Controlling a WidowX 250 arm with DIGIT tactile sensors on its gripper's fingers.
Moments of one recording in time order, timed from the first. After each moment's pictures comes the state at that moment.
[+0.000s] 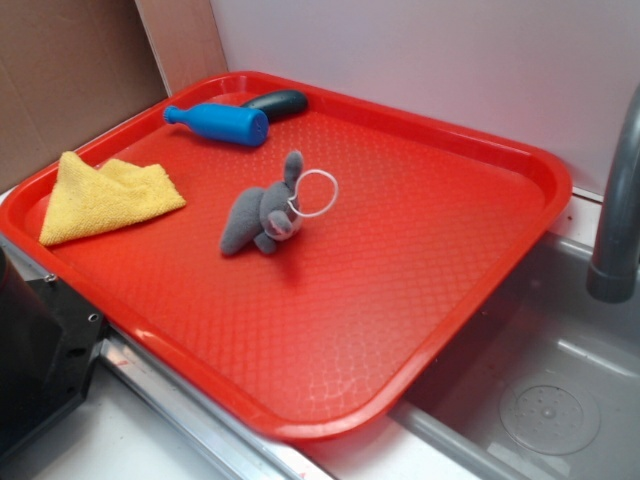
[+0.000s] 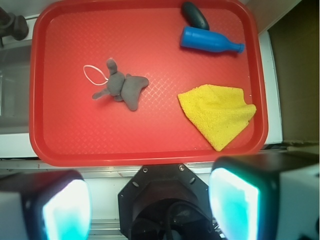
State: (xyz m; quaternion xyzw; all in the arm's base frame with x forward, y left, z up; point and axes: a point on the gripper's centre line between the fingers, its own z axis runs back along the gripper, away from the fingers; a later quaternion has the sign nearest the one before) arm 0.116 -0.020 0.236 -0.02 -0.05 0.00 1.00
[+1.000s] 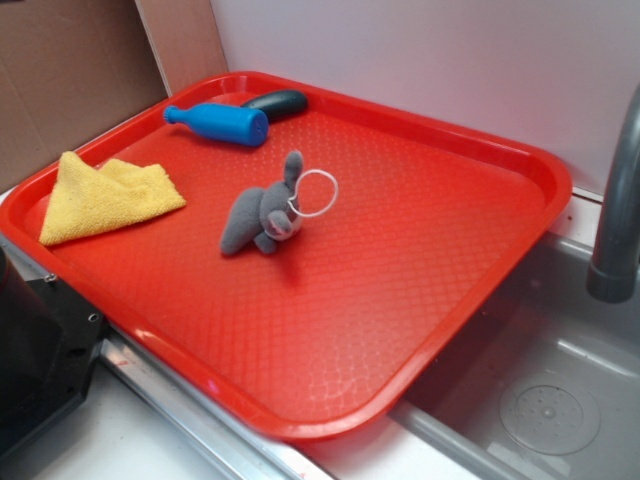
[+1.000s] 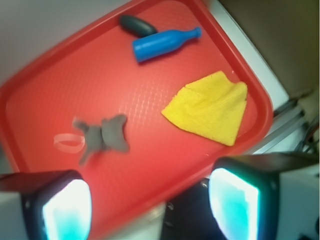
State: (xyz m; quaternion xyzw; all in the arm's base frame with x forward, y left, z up) arm 0.163 0.006 0.202 -0.03 -0.07 0.30 0.95
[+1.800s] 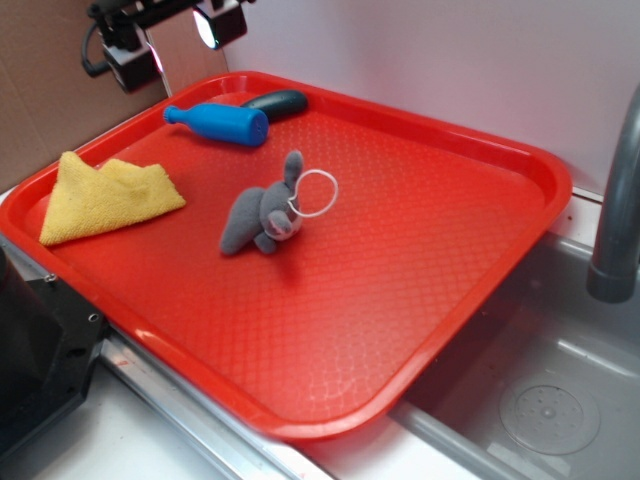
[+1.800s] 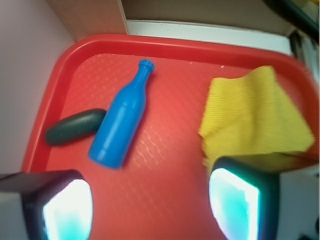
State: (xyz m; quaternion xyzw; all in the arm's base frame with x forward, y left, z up) arm 0.250 0.057 0.106 0.03 -0.13 0.65 0.75
